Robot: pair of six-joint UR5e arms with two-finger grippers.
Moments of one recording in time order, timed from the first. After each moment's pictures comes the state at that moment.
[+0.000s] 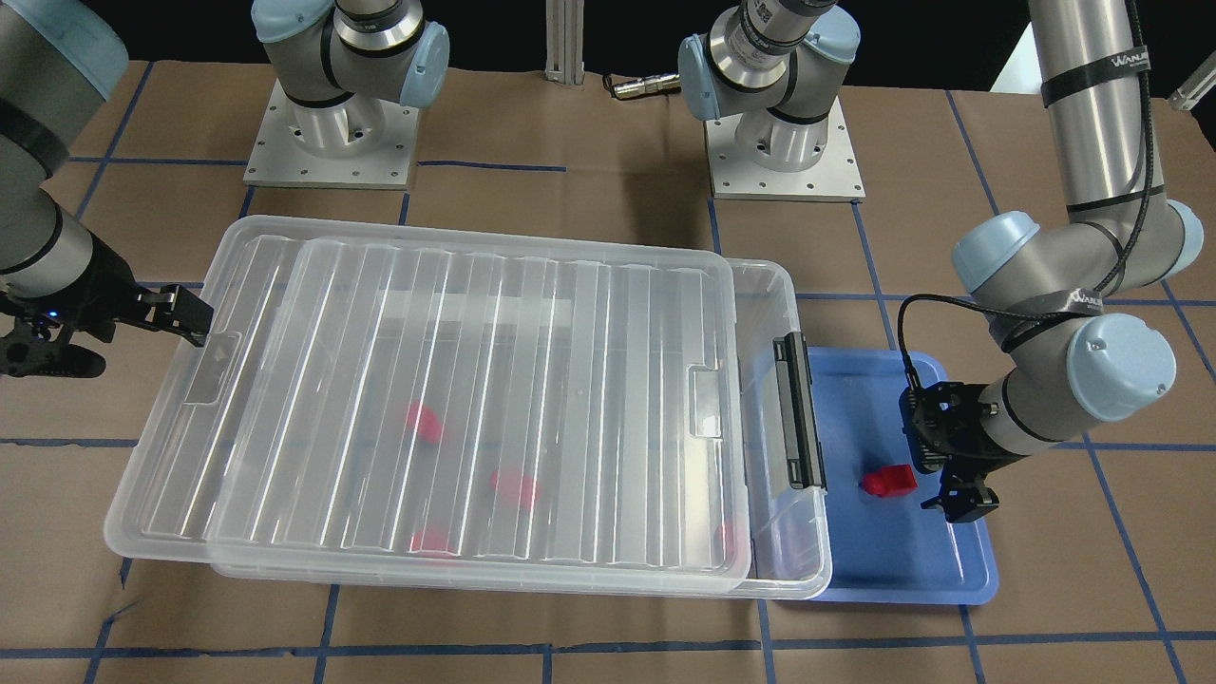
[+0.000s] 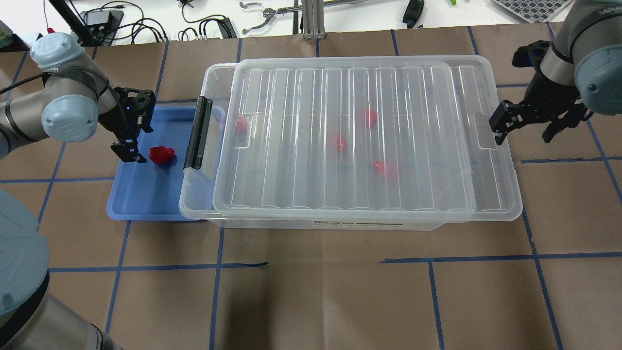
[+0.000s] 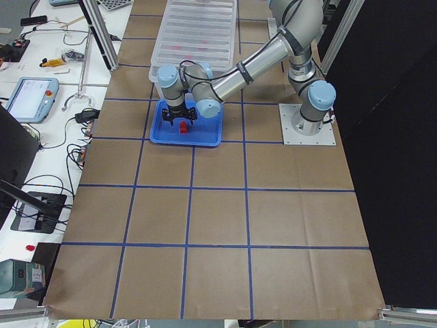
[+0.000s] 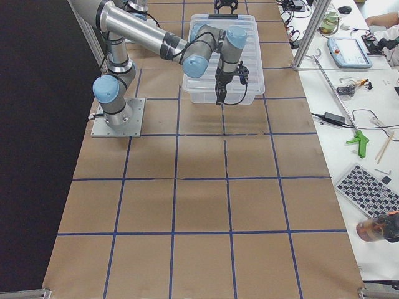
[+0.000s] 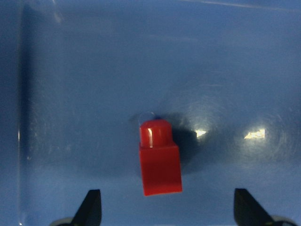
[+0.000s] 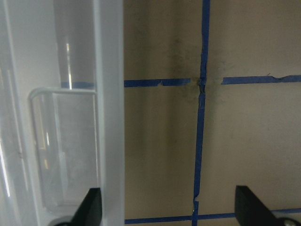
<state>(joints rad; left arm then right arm) -1.24 -2.04 -1.69 -1.06 1.54 1.87 1.26 -1.43 1.74 -1.77 -1.66 -0.28</state>
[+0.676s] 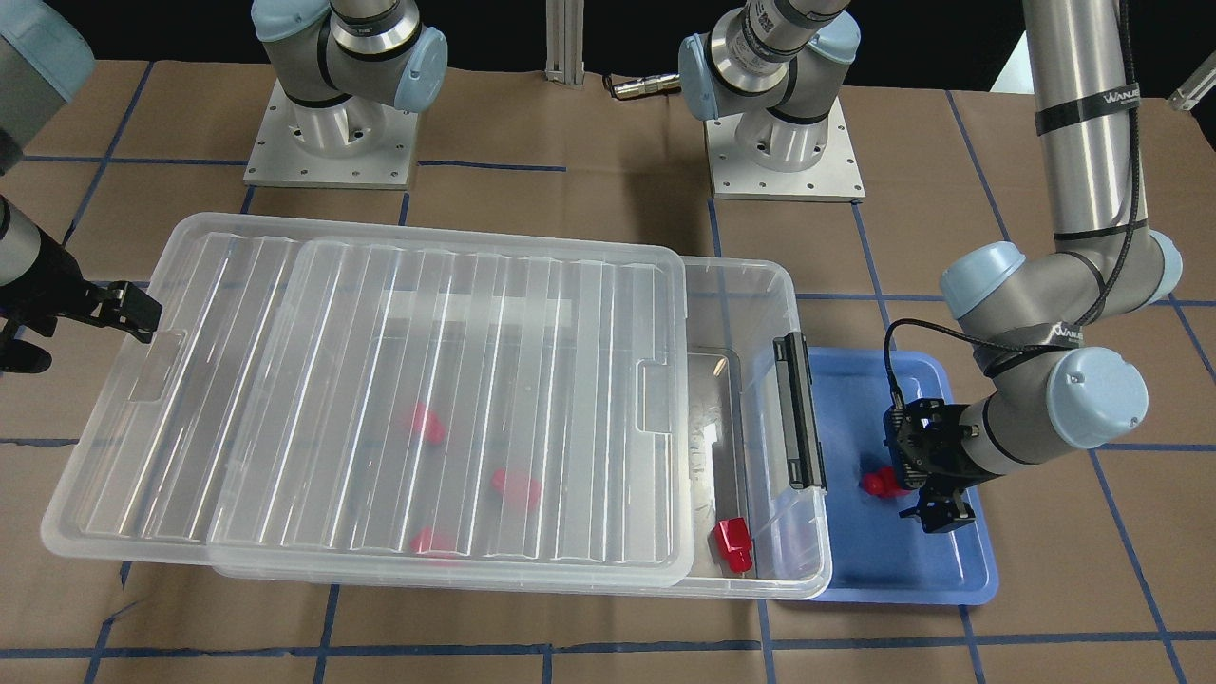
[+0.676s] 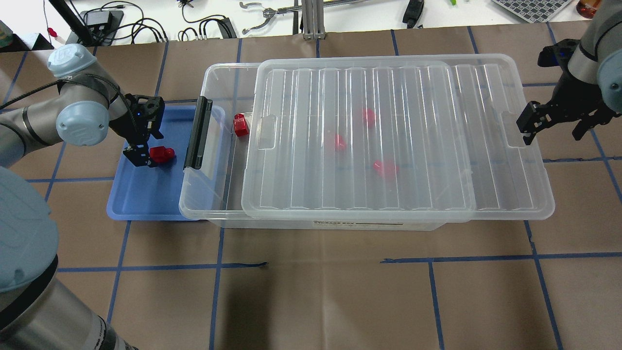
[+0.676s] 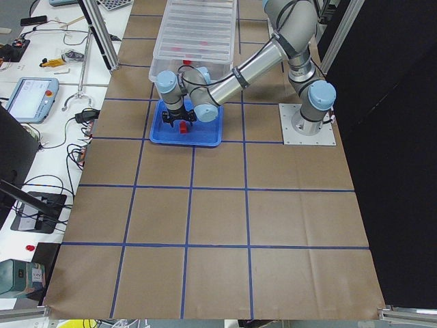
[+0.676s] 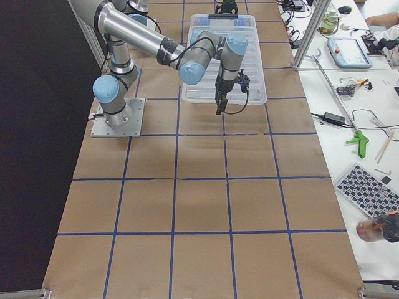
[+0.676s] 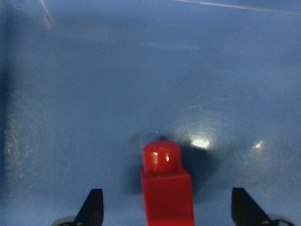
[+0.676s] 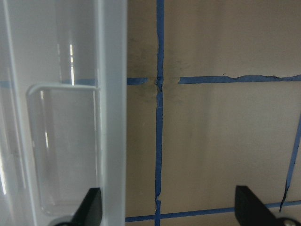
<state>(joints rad) -1.25 -2.09 -1.69 -1.05 1.52 1.86 1.22 -1.43 1.74 -1.81 -1.75 -0.34</state>
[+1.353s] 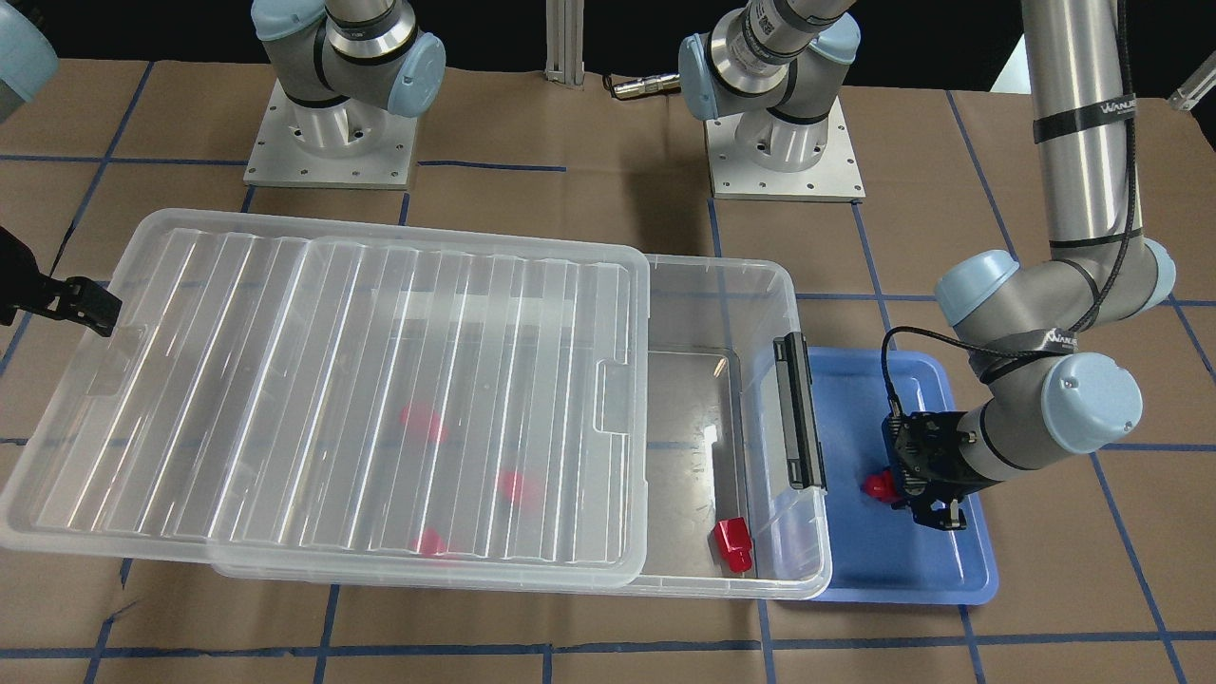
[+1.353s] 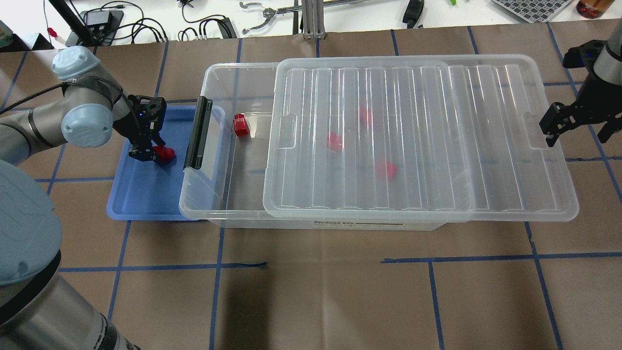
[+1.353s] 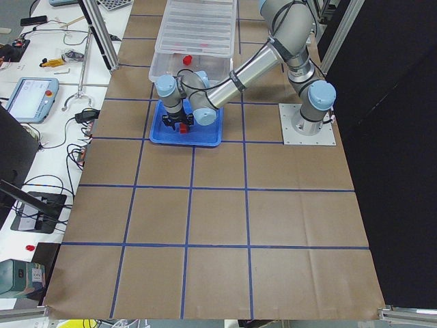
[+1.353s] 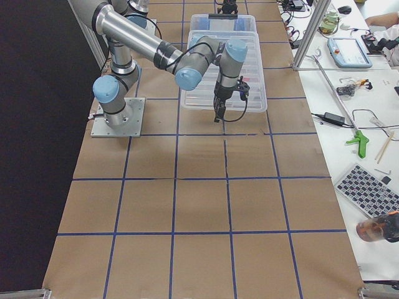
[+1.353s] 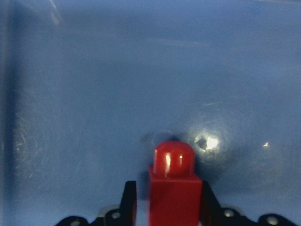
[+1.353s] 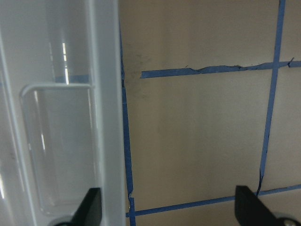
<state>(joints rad) -1.25 -2.10 -1.69 -1.01 1.52 1.86 1.15 -1.42 1.74 -1.81 -1.77 -0.36</state>
